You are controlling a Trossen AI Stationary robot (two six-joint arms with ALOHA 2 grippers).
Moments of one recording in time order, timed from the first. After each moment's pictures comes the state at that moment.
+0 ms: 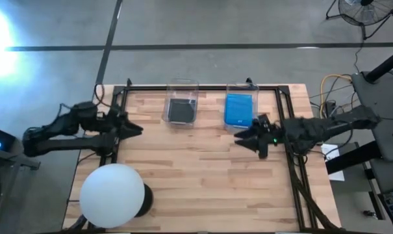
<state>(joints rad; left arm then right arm) 0.19 0.42 0.70 -0.52 0.26 -0.68 0.24 0.89 0.74 -0.01 0.23 0.76</state>
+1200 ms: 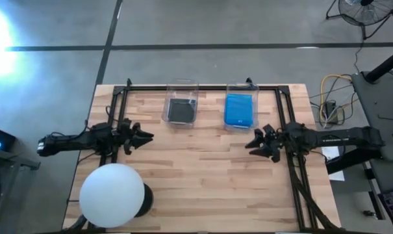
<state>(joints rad) 0.05 0.01 0.01 0.02 0.03 -0.69 -0.07 0.44 0.01 0.39 -0.36 0.70</state>
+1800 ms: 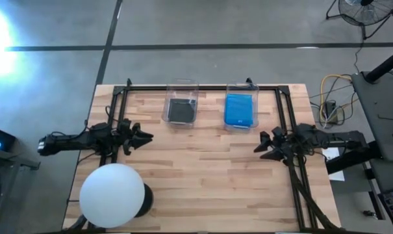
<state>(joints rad) 0.04 0.00 0.01 0.02 0.02 -0.69 0.04 0.02 0.01 0.09 -0.36 0.70</state>
